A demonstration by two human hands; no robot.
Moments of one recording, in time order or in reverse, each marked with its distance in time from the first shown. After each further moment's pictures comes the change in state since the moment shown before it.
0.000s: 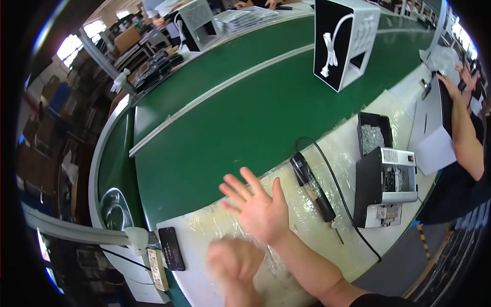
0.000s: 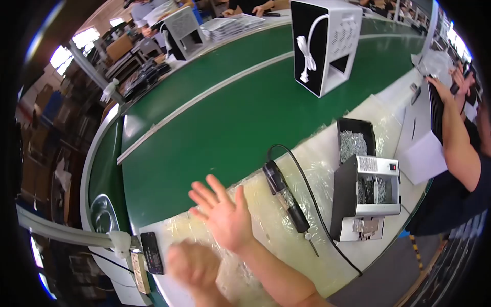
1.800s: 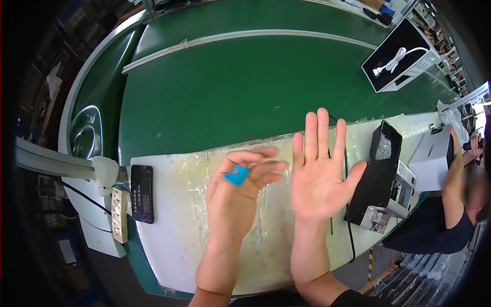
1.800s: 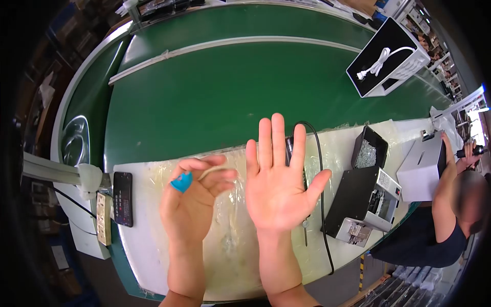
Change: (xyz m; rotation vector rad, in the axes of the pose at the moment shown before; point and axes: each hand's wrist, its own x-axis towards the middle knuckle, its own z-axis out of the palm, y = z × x) left_hand 0.027 0.016 -0.021 0.452 0.463 0.051; right_hand -0.013 -0.029 0.020 0.077 -0.320 -0.371
